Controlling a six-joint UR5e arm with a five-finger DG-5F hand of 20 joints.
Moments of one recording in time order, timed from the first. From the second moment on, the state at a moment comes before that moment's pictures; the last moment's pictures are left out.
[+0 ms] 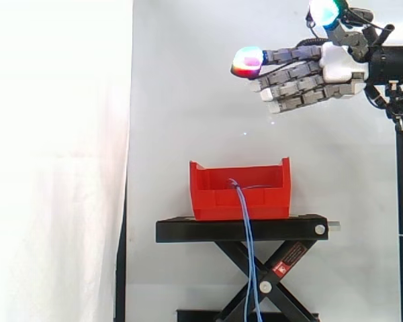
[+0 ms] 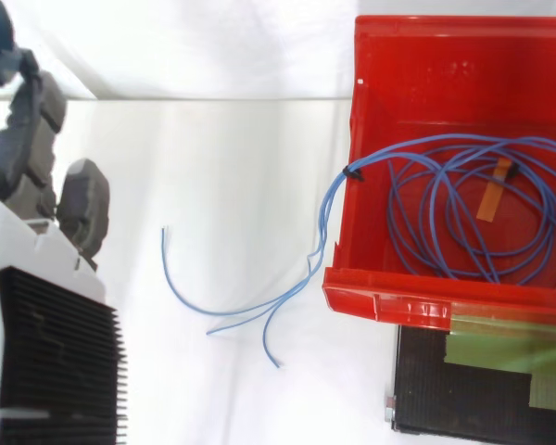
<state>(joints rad) -0.11 -1.83 -1.30 -3.14 -1.70 -0.02</state>
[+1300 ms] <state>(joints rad) -0.09 -1.87 -1.30 -3.15 -1.68 -0.03</state>
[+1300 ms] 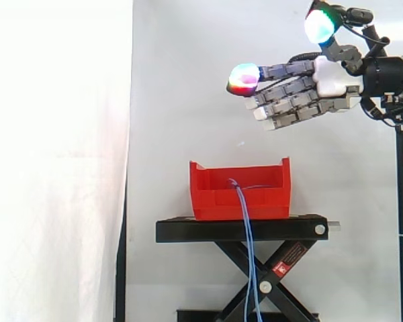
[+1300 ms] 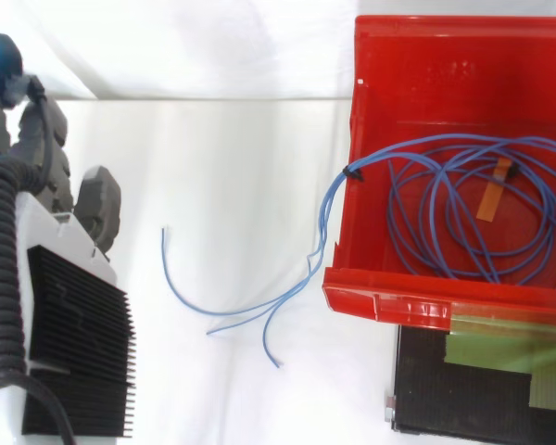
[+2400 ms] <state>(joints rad) -0.06 -1.87 -1.30 -3.16 -1.68 -0.03</state>
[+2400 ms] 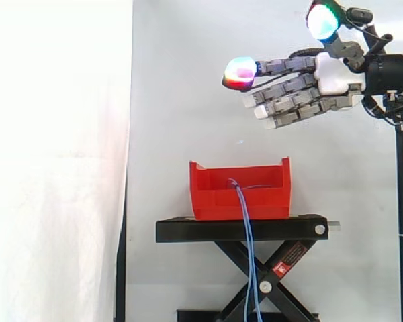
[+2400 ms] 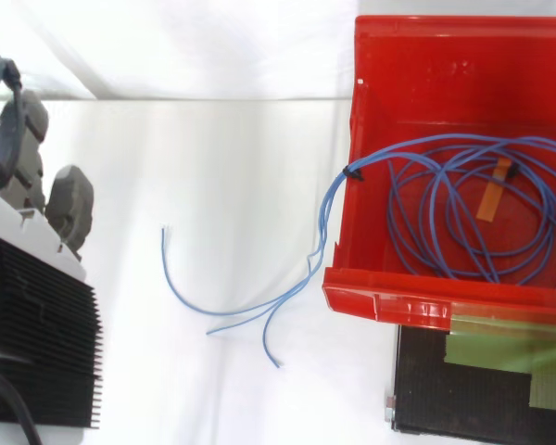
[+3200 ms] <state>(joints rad) -0.06 -1.86 -1.30 -3.22 -1.71 -0.03</state>
